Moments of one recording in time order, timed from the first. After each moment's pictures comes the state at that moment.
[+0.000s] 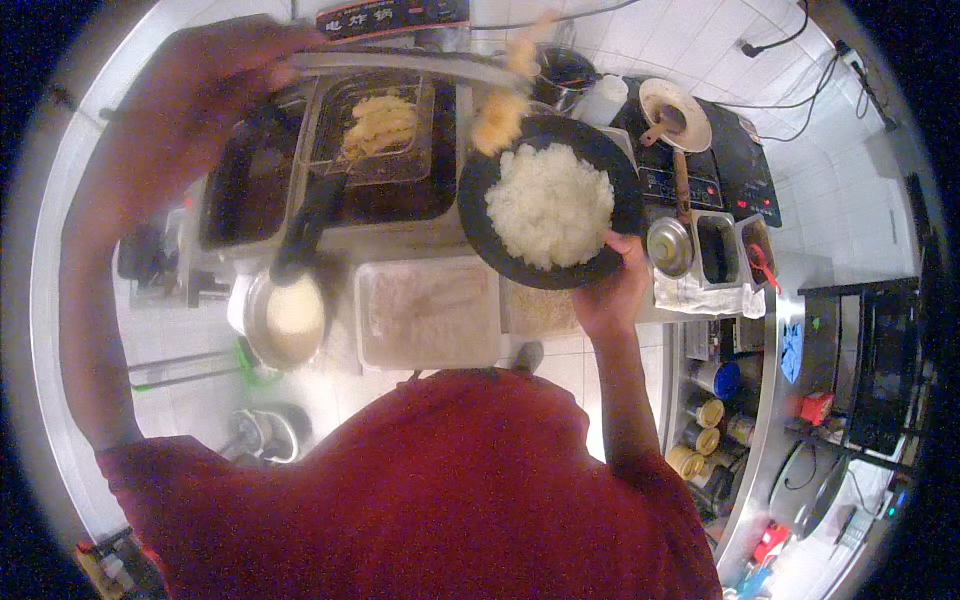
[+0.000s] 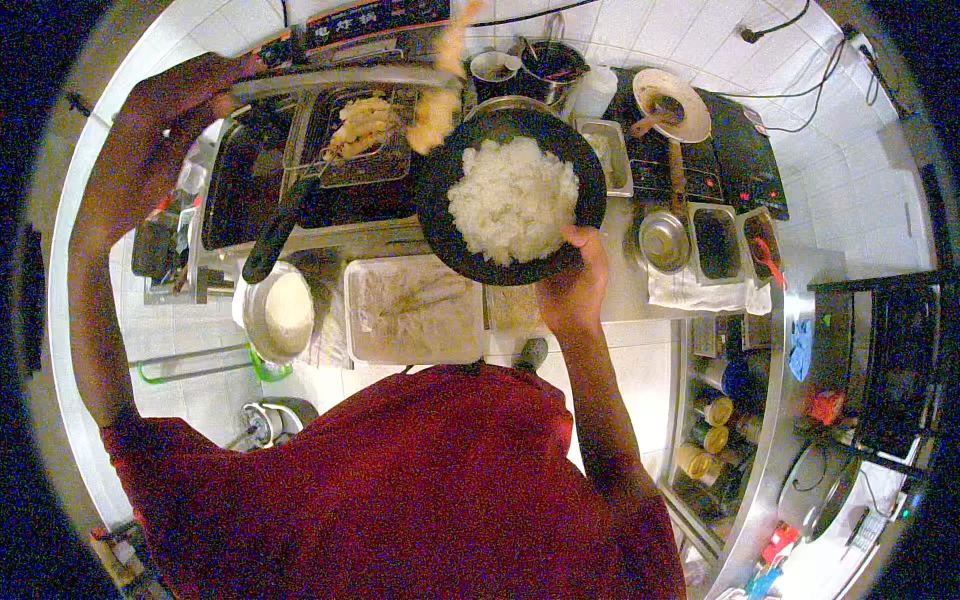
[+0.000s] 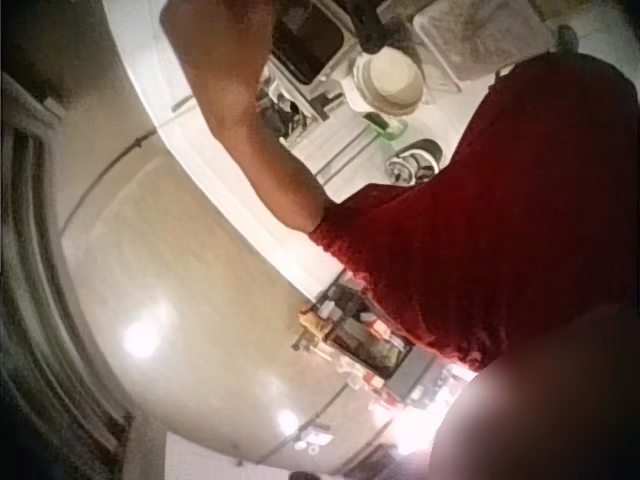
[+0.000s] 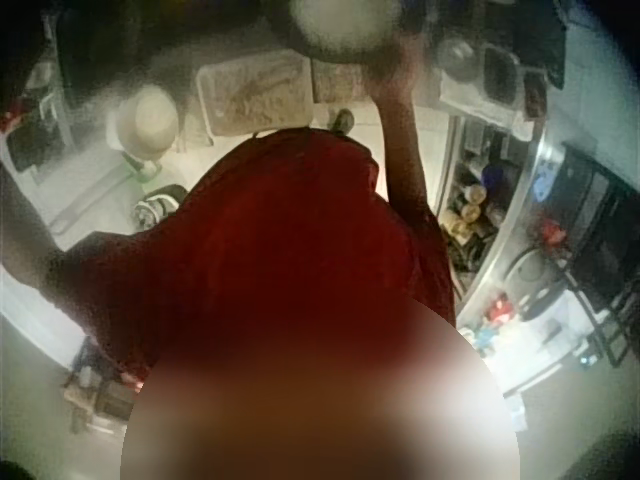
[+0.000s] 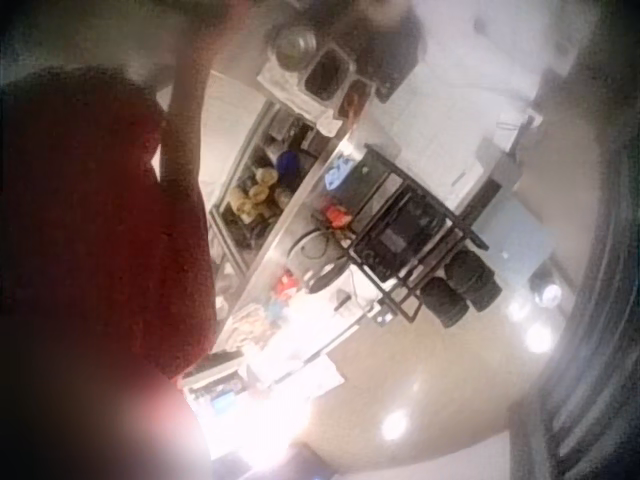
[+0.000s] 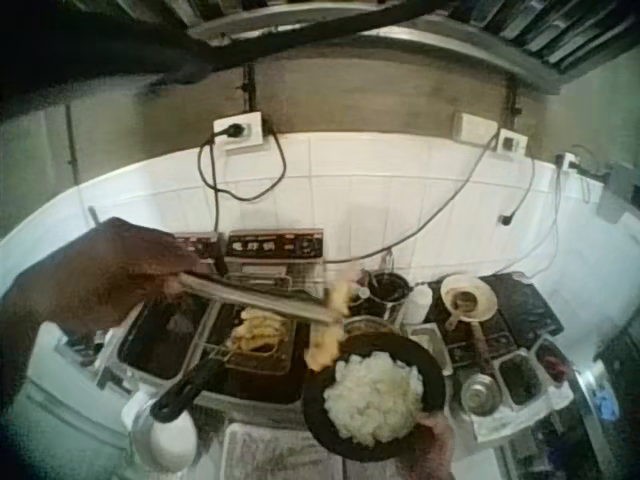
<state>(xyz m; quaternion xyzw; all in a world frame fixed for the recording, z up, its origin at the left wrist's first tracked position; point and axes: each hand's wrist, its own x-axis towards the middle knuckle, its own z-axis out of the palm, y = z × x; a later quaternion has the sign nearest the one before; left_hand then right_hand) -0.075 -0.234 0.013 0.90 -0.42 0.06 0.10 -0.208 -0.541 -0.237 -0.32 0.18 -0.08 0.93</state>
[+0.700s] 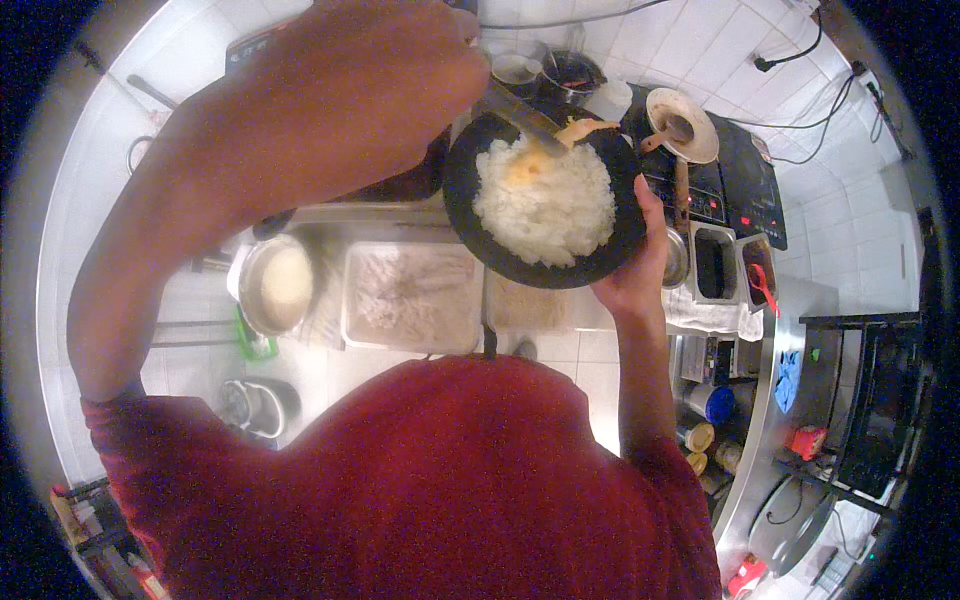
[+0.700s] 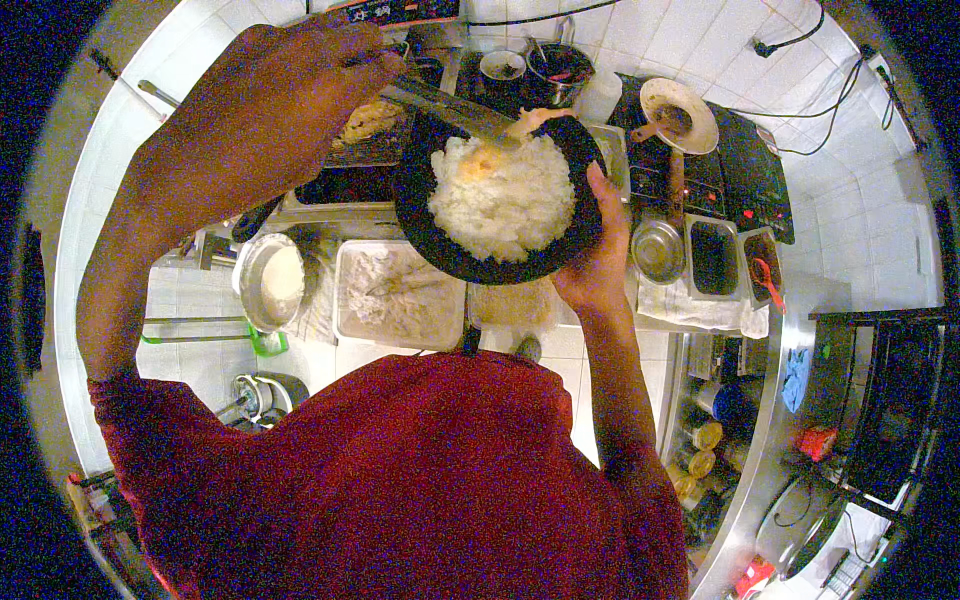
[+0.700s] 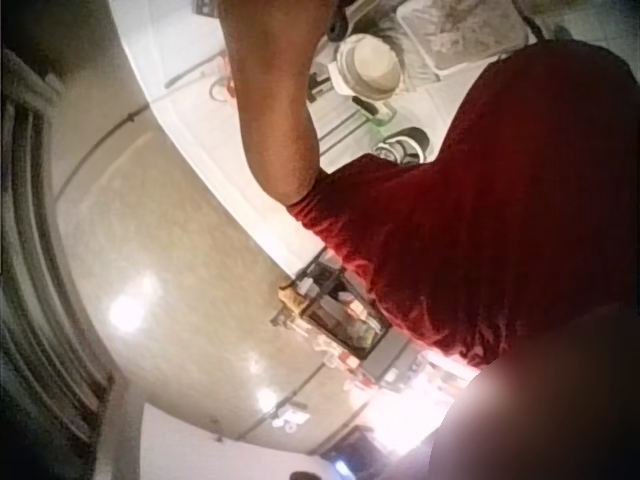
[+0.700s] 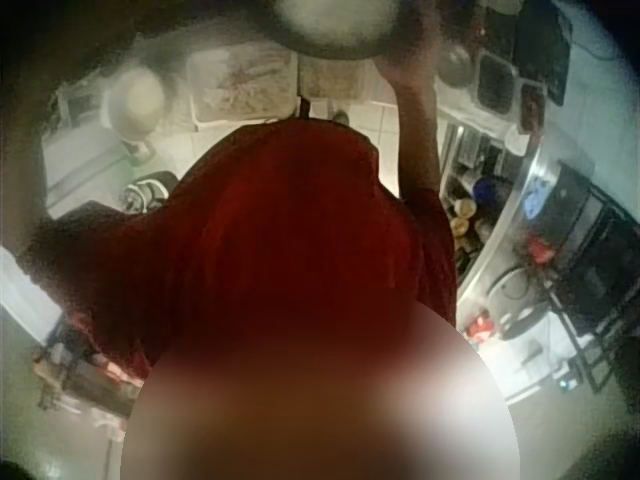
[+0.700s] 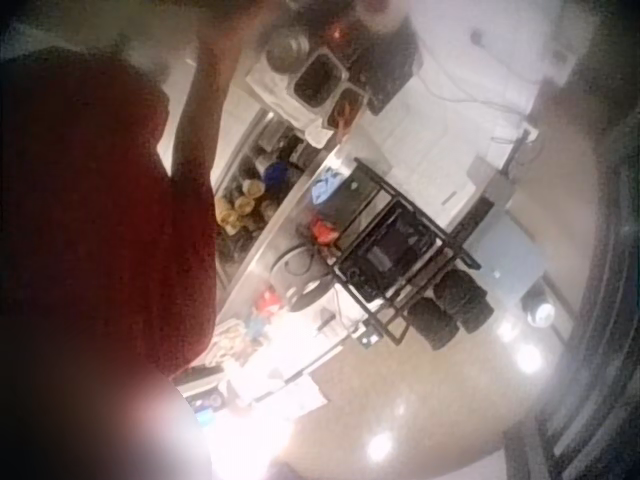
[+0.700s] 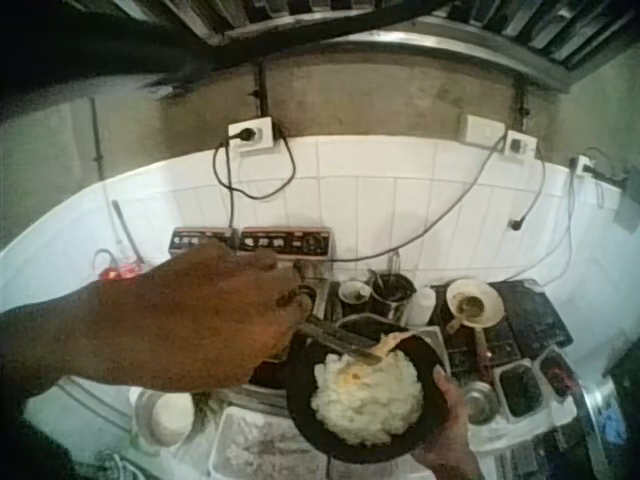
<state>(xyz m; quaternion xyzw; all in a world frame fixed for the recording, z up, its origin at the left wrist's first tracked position) -0.130 -0.352 -0.007 0.86 -0.45 0.15 -0.18 -0.188 -0.584 -0.201 -0.29 0.06 0.06 0.95</state>
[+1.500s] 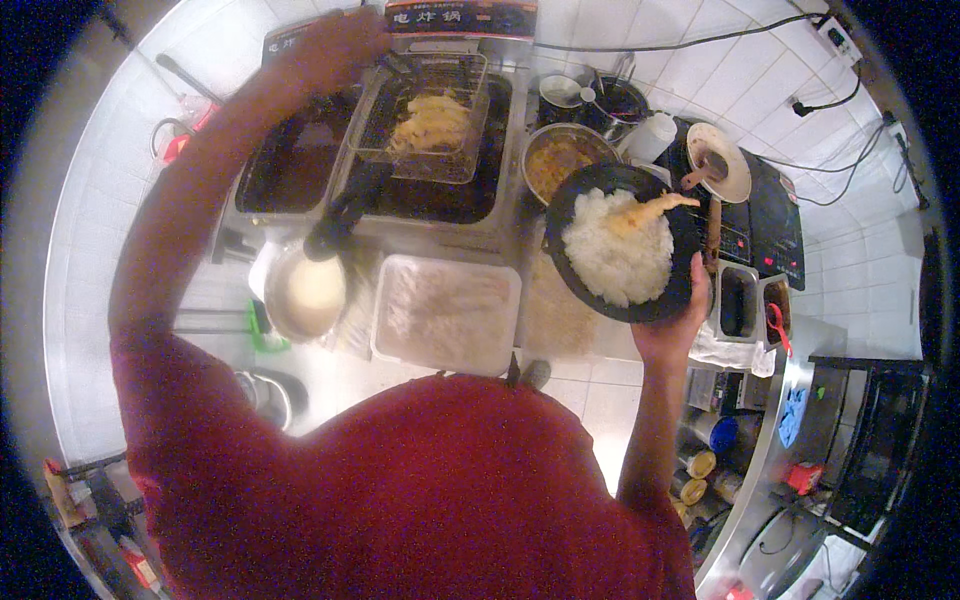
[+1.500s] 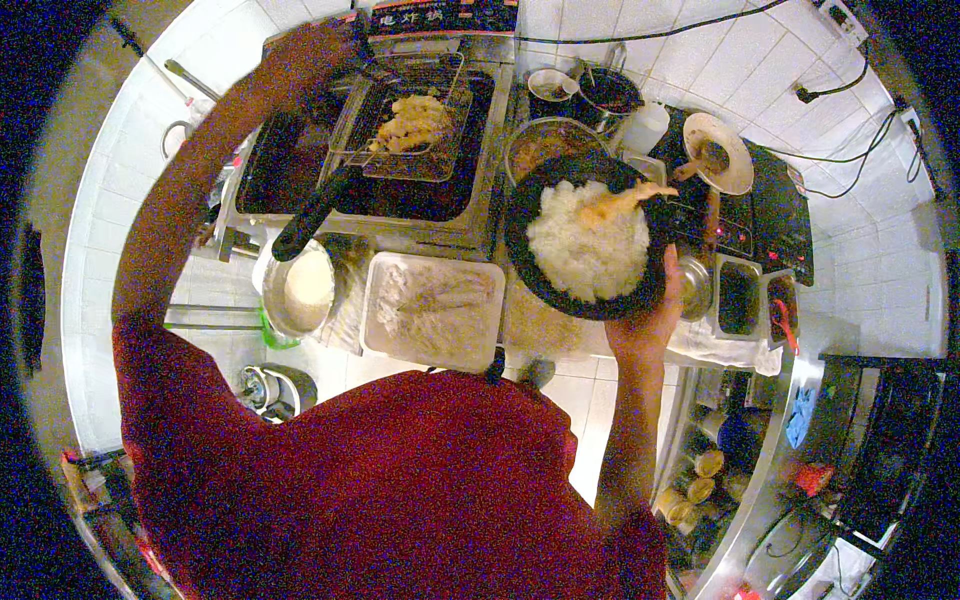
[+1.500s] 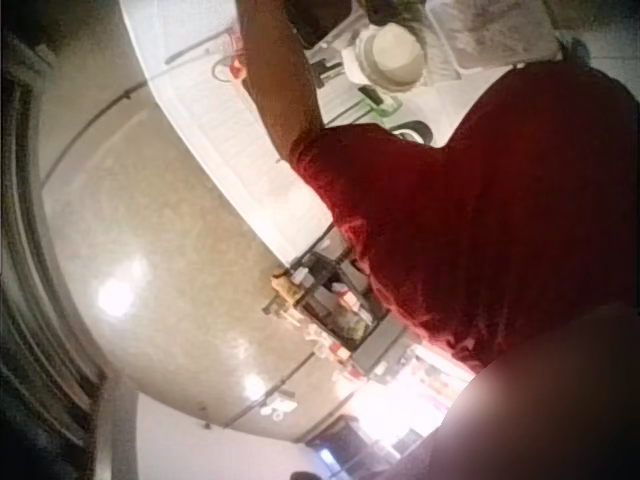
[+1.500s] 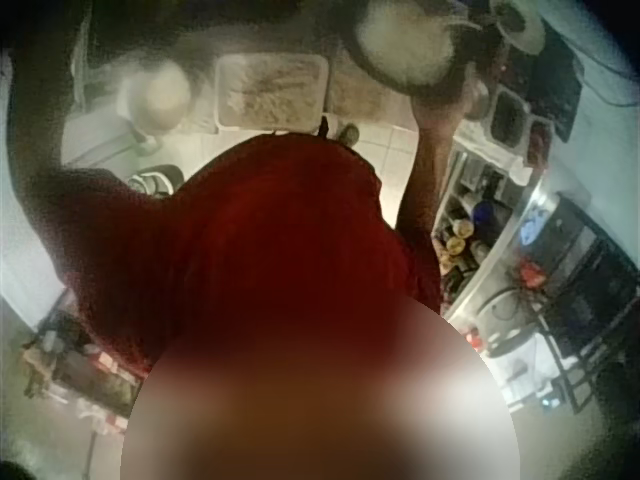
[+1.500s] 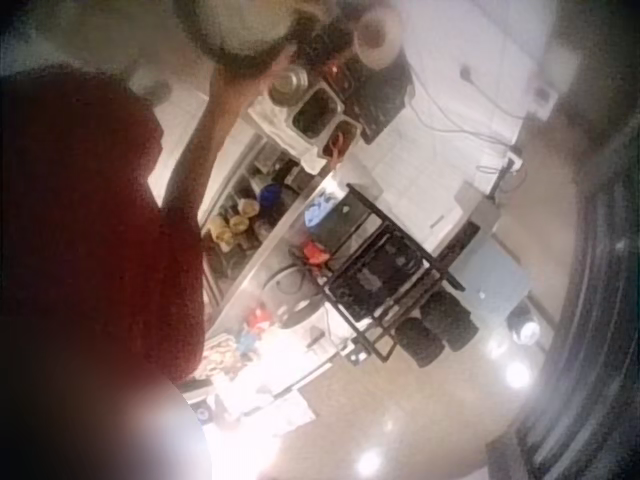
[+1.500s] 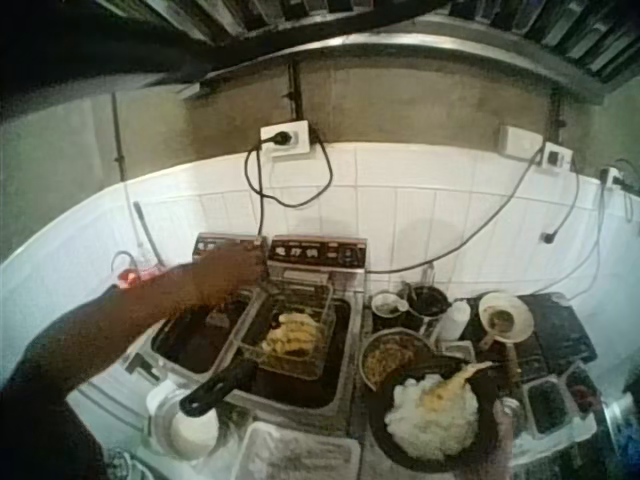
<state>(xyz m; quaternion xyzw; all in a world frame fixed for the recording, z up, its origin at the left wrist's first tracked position) 0.055 -0.208 -0.089 0.87 -0.36 0.13 -0.31 -0.200 -0.591 -0.230 -0.33 0.15 -0.05 0.93</state>
